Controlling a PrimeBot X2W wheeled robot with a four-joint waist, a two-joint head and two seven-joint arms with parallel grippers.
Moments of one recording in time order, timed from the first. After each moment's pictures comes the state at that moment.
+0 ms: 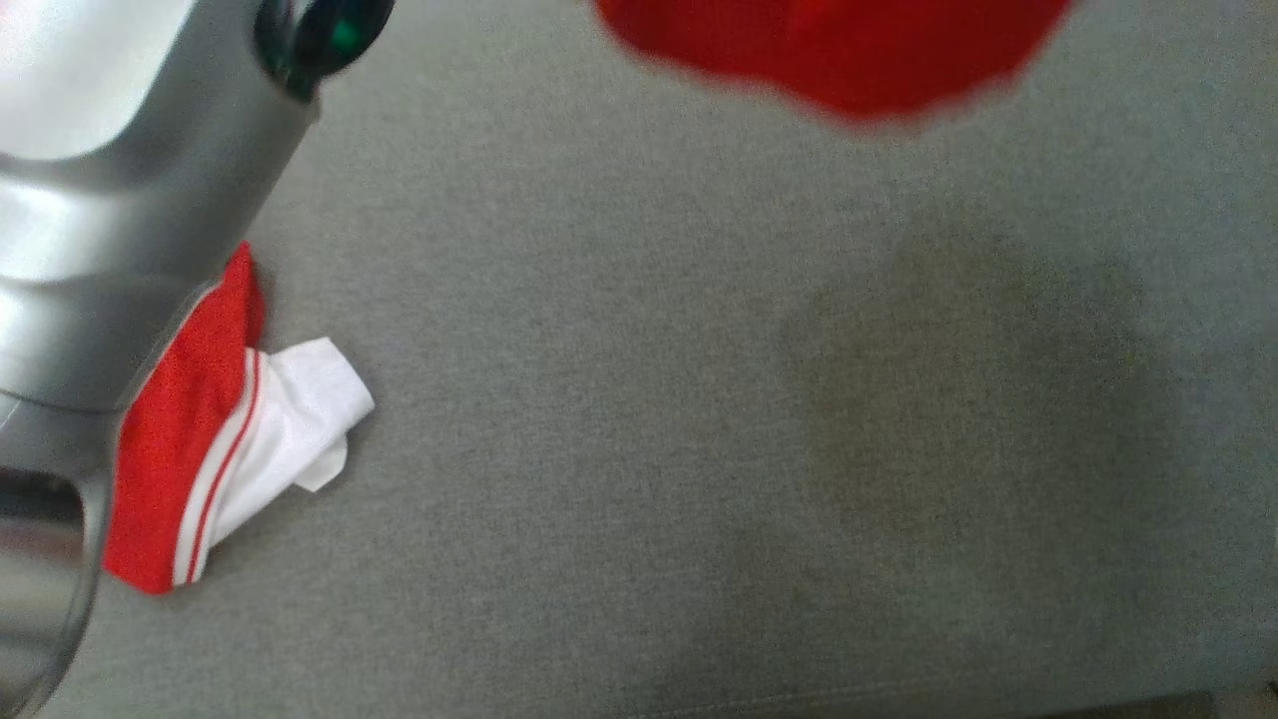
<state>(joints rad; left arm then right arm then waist) -1.40 0.32 -0.83 0.33 -0.81 -0.13 -0.26 -1.10 -0.26 -0.09 0.50 0.00 0.12 -0.26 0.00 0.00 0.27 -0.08</state>
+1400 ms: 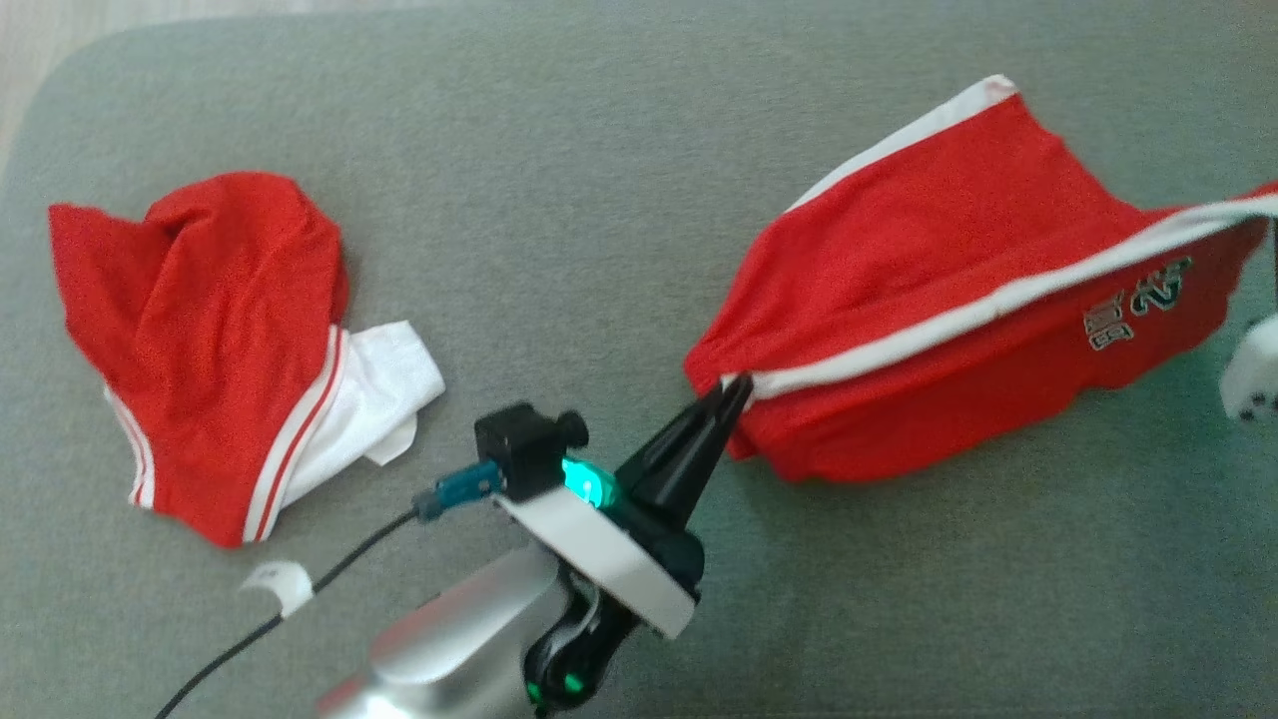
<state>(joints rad) -0.54 0.20 -1.08 0.27 -1.03 -0.13 -0.26 -0.34 -0.35 -0.14 0.28 0.03 0.12 0.11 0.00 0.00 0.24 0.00</state>
